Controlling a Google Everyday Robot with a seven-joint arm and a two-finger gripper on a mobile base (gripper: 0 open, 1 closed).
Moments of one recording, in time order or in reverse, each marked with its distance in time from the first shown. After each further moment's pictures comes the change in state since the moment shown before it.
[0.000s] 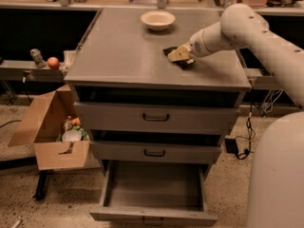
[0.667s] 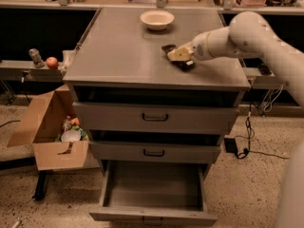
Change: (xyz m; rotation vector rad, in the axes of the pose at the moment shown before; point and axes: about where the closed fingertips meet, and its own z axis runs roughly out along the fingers) arm -0.009 0.015 -0.022 -0.058 -0.145 0.016
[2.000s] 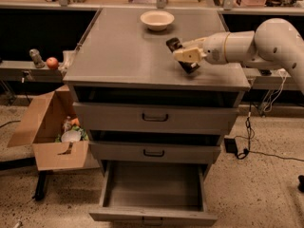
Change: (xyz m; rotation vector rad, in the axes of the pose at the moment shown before) arm -0.010 0.038 -0.050 -0.145 -0.188 -0.102
